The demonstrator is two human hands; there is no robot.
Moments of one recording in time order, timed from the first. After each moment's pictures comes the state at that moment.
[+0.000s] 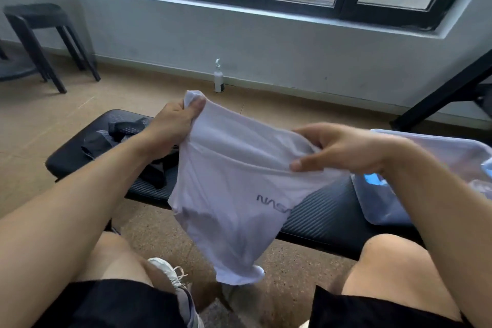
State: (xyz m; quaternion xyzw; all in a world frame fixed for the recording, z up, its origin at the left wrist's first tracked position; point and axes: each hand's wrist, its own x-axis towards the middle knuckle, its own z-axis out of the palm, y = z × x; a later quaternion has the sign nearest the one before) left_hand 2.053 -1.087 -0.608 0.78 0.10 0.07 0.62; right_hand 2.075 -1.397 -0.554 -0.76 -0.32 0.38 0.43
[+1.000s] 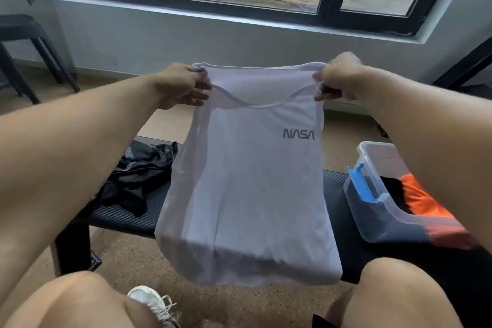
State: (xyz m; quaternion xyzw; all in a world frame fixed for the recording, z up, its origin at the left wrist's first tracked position) left_hand 2.183 -1.082 -0.554 0.79 0.10 -0.02 0.60; right_hand 2.240 -1.389 -0.513 -0.90 0.09 0.00 0.43
